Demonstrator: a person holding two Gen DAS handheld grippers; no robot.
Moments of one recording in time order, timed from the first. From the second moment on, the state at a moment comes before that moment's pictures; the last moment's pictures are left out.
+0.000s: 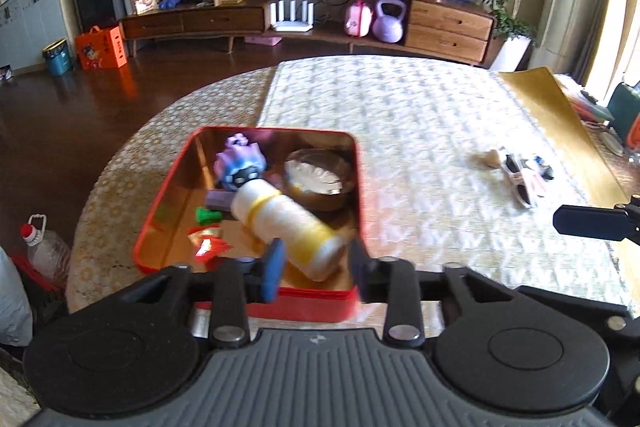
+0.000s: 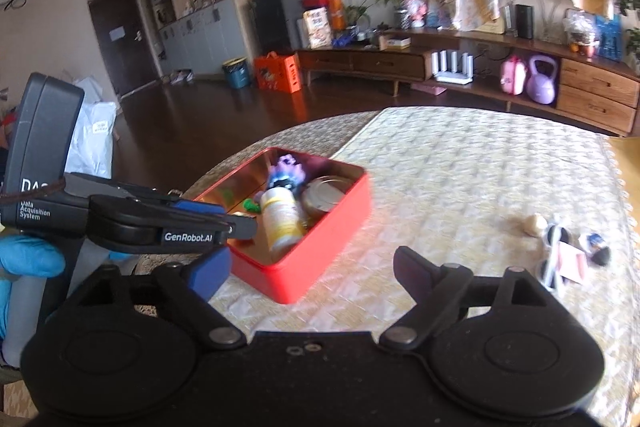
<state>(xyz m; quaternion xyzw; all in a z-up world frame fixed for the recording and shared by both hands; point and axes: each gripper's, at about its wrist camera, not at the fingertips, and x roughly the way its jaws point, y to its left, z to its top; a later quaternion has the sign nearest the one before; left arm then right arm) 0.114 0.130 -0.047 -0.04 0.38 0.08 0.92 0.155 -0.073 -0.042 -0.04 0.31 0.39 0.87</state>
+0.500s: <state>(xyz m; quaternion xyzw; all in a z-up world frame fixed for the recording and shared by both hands) 0.142 0.052 -0.042 -0.04 0.35 0.01 0.93 0.177 -0.153 -0.050 -0.01 0.31 0.31 0.90</state>
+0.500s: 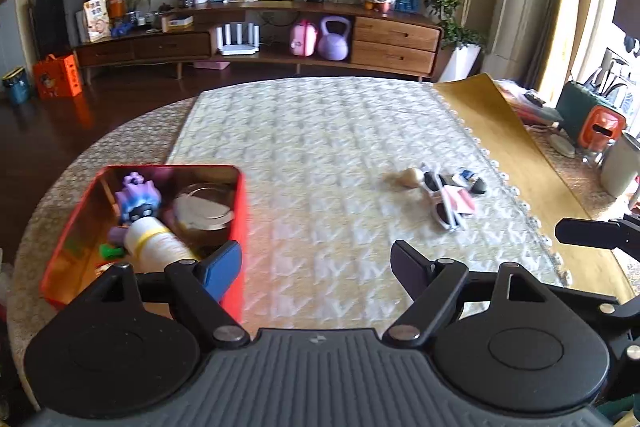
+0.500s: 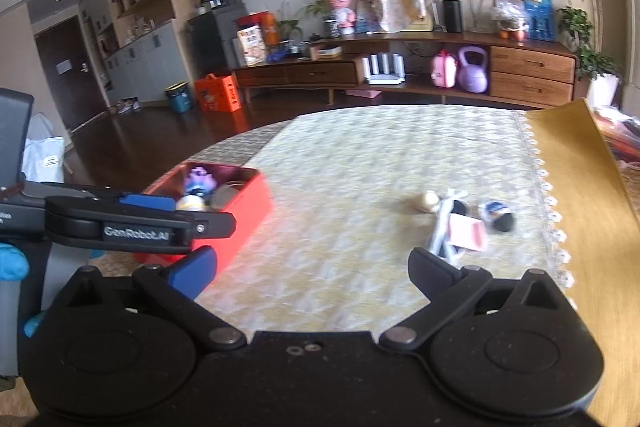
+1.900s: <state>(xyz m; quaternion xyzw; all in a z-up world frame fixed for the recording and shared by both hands) 0.352 -0.038 -0.141 0.02 0.39 -0.01 0.92 0.370 -0.221 -0.149 -0.08 0.36 0.19 0.91</state>
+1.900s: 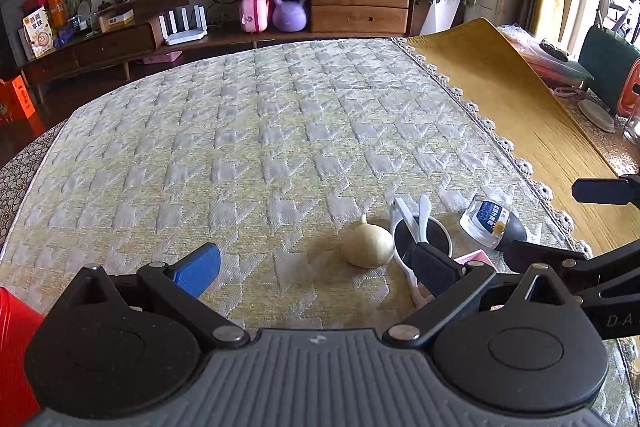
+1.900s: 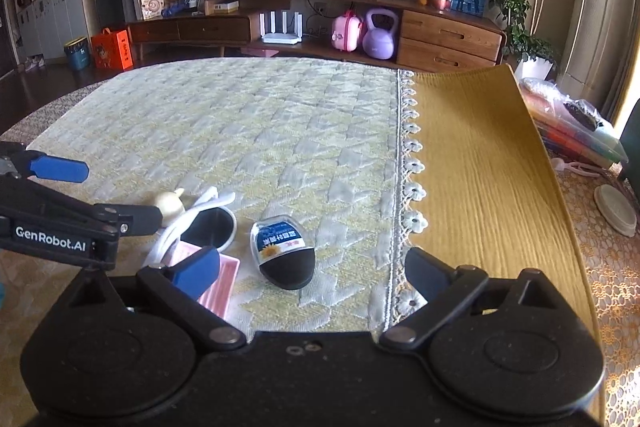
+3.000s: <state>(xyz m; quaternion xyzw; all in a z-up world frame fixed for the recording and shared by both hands) 0.364 -0.052 -0.149 0.00 0.39 -0.07 0.92 0.379 -0.210 -0.160 -0.06 0.37 0.19 0.91</state>
